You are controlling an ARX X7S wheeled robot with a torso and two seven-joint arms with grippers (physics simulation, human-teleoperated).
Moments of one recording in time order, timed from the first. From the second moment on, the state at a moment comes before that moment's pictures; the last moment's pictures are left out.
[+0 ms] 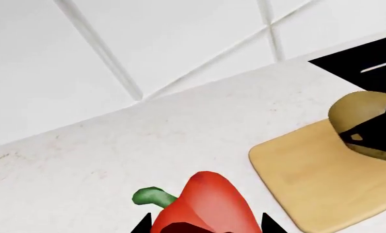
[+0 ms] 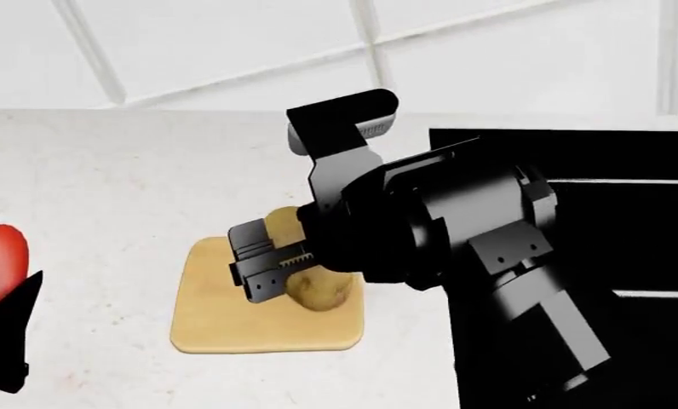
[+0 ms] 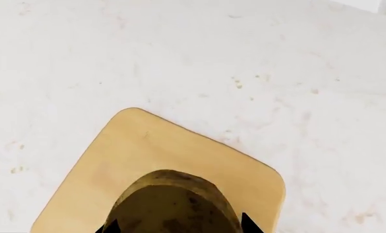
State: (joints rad) left arm -0.62 -0.77 0.01 0.61 -1.17 -1.27 -0.43; right arm 1.42 0.13 -0.87 0.75 1.03 1.10 0.00
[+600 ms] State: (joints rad) left arm -0.59 -0.80 0.00 0.62 -1.18 -1.25 -0.42; right arm 1.40 0.15 -0.86 0.72 1.03 1.08 0.01
